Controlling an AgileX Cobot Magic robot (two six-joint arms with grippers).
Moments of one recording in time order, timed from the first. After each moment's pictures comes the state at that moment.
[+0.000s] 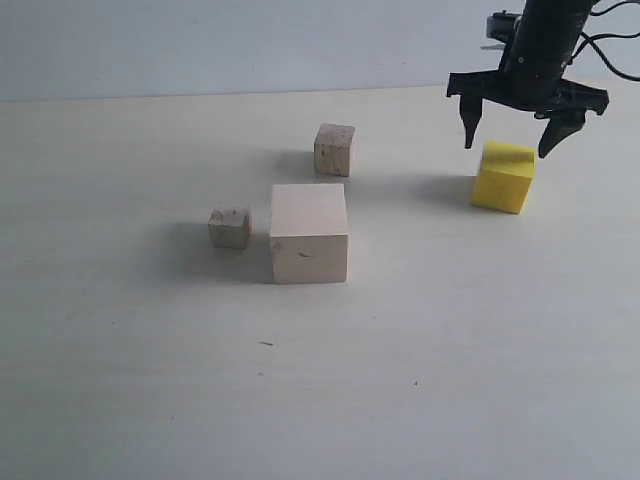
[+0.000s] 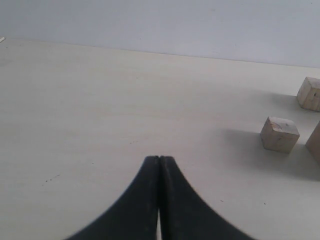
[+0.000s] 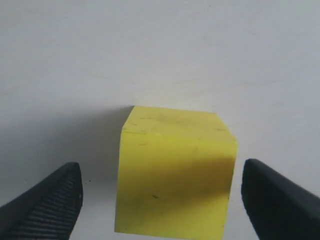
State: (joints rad) left arm -0.01 0.01 0.00 -0.11 0.37 0.02; right arm 0.13 2.31 -1.97 -0.02 1.22 0.39
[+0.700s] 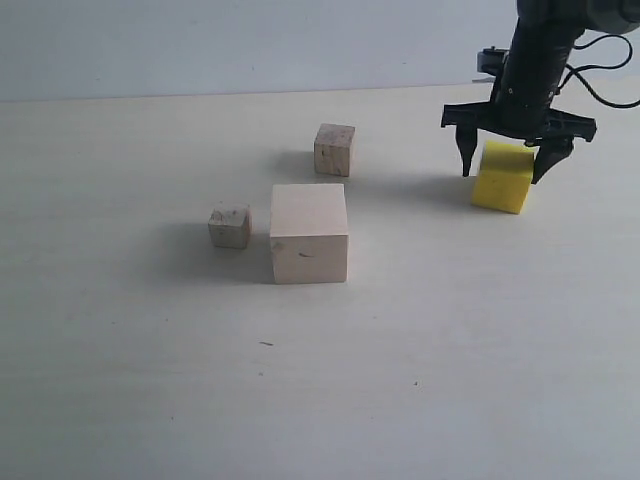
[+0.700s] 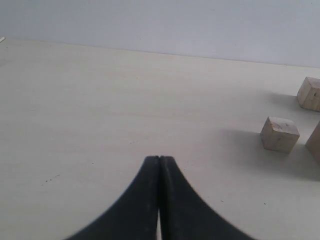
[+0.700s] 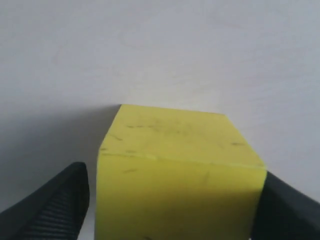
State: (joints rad) left arm -0.01 0.01 0.00 -0.11 0.37 0.02; right arm 0.13 2.39 -1.97 -0.01 1.22 0.38
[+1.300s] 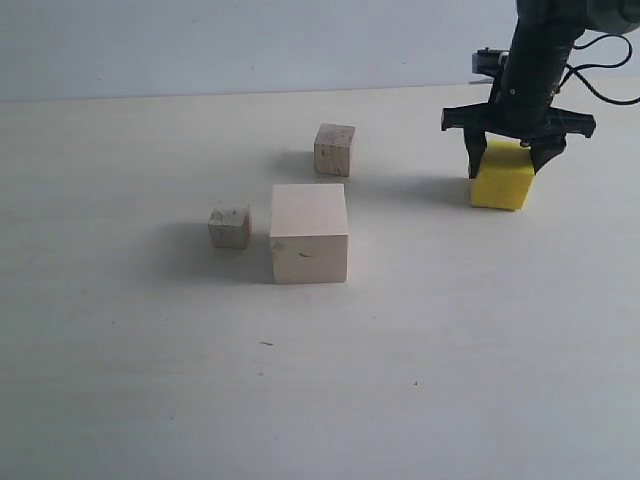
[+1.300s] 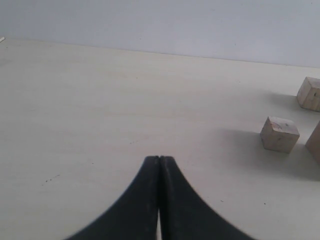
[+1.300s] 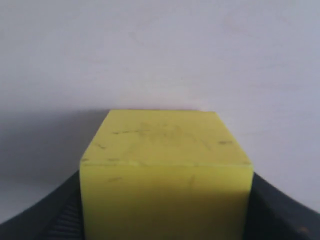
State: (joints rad) left arm -0.01 0.01 0.00 -0.11 0.37 0.02; right arm 0.13 2.38 -1.97 -0.01 1.22 0.28
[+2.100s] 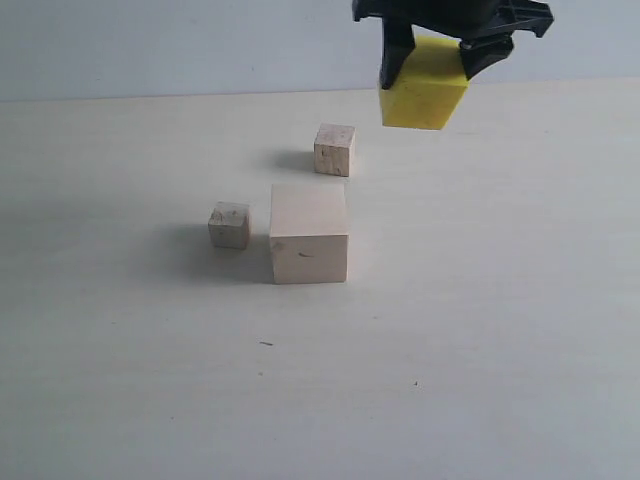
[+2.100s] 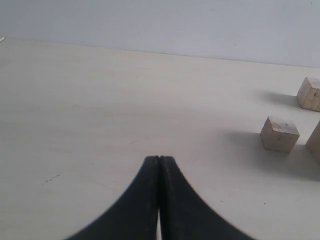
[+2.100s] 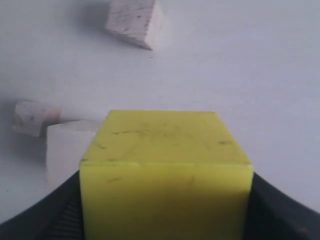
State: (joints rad) left arm -0.01 0.01 0.00 -0.11 0.37 0.02; right arm 0.40 1.95 -1.83 0.08 1.23 0.31
